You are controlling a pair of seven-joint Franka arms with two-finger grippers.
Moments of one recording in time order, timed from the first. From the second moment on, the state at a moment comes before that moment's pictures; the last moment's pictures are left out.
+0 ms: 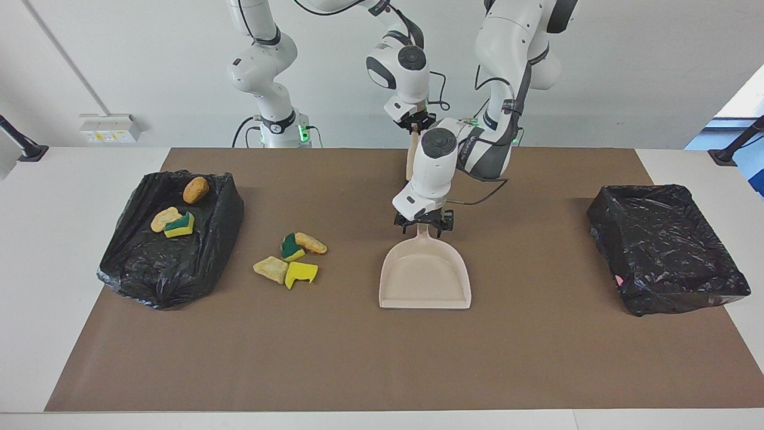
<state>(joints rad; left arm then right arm) -0.56 0.33 -0.08 -1.89 0.01 2.22 -0.45 0.98 0.00 0.18 -2.35 0.43 2.30 1.00</state>
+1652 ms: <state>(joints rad) -0.50 0.24 -0.06 -1.97 0.16 2.18 -0.01 0.10 -0.12 0.14 -2.05 -0.27 1.60 0.13</state>
